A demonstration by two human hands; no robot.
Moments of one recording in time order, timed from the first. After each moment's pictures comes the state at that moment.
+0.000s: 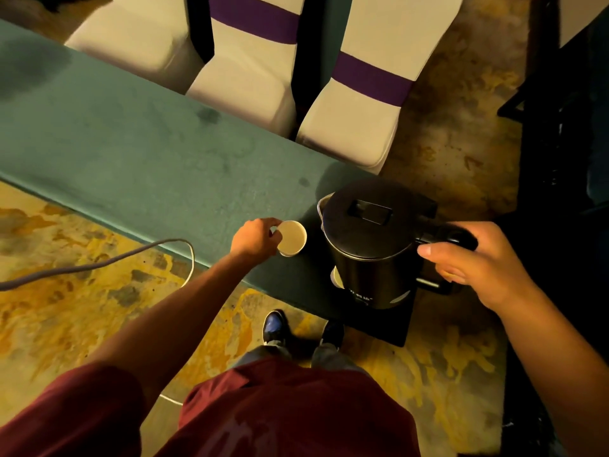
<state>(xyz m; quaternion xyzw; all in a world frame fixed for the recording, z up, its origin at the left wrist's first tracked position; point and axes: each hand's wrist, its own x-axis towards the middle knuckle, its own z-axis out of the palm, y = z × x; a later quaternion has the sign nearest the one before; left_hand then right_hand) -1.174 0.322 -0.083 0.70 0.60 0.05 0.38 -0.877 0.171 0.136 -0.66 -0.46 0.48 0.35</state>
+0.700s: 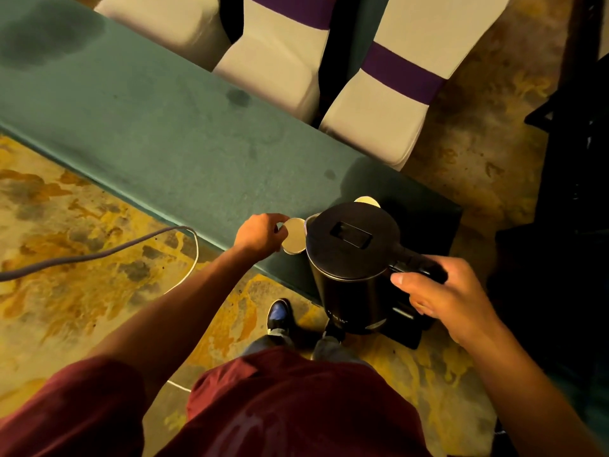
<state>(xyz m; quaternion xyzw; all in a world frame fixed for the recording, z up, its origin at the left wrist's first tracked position) -1.215 0.318 -0.082 0.70 0.59 0.05 0.39 -0.953 0.162 0.111 -0.67 -0.42 0.53 0.31</state>
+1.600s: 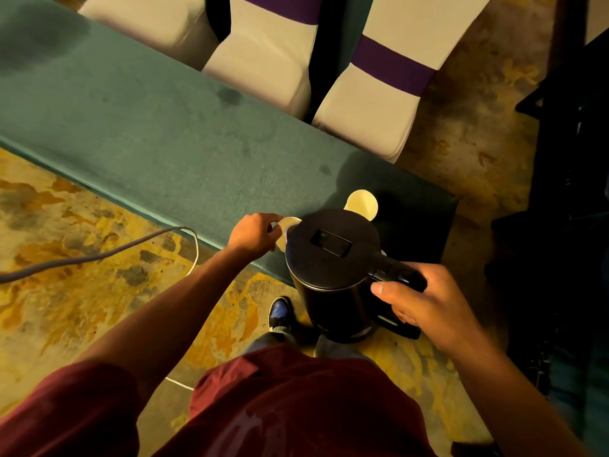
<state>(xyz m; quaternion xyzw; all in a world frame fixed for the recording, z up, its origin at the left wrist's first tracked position) -1.226 0.314 -0.084 0.71 0.58 0.08 0.39 -0.986 0.146 0.120 -0.66 -0.42 0.54 0.31</state>
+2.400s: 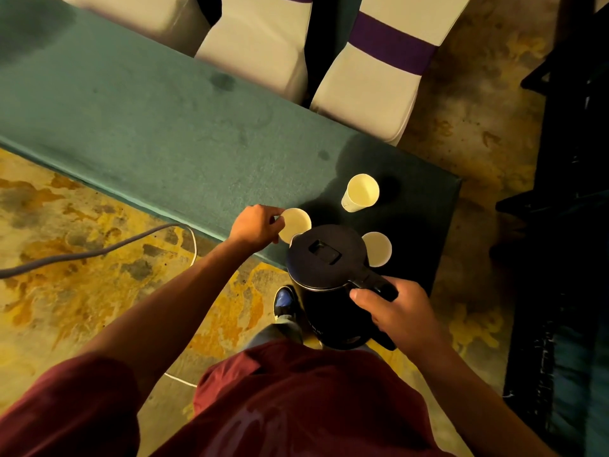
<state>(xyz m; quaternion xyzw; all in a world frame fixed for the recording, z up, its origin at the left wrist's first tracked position) -1.224 0.309 -0.080 0.73 0.55 0.06 0.40 -1.018 0.116 0.080 -0.72 -0.37 0.51 0.30</state>
